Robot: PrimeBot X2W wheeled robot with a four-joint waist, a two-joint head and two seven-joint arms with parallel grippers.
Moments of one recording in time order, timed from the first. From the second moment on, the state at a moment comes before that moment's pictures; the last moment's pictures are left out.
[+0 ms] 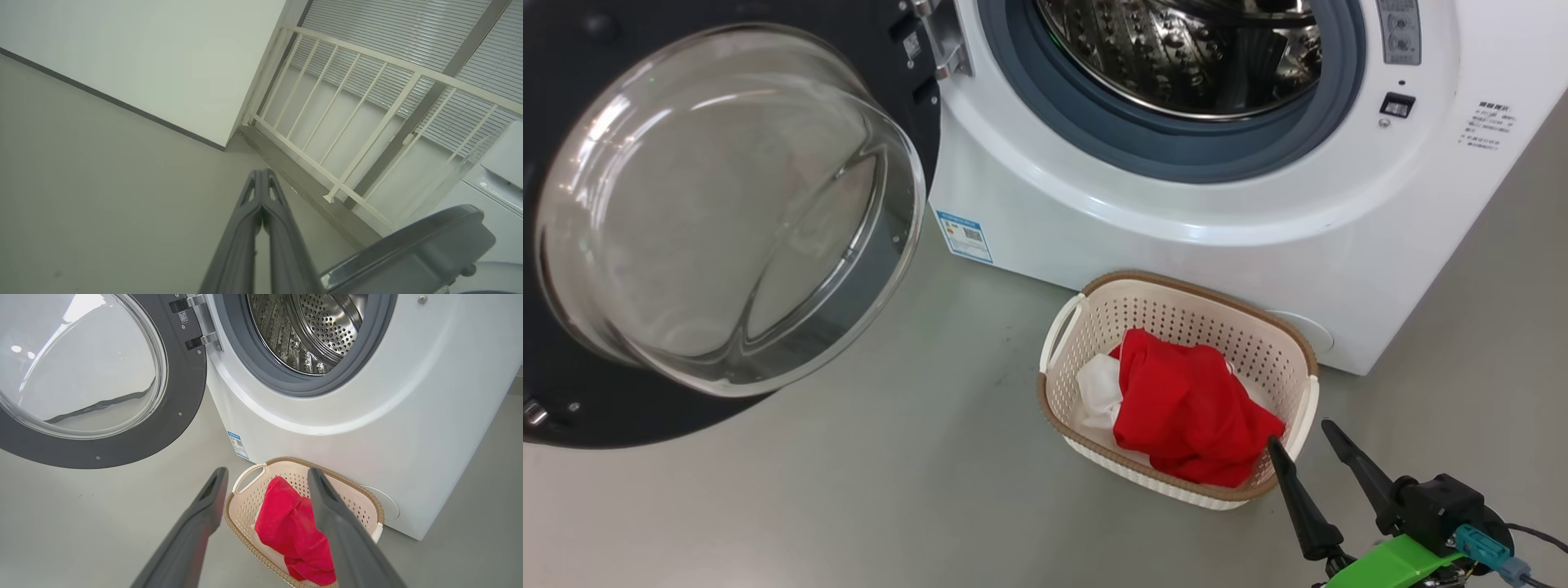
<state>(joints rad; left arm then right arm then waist) -0.82 0.55 0.42 0.85 -0.79 -0.12 0.04 -0.01 -0.16 0.17 0.28 0.37 0.12 -0.26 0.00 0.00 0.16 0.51</state>
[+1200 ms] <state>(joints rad) -0.63 0.70 0.11 0.60 -1.26 -0.12 0.59 -0.01 -0.15 0.14 0.27 0.37 0.12 -0.26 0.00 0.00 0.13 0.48</state>
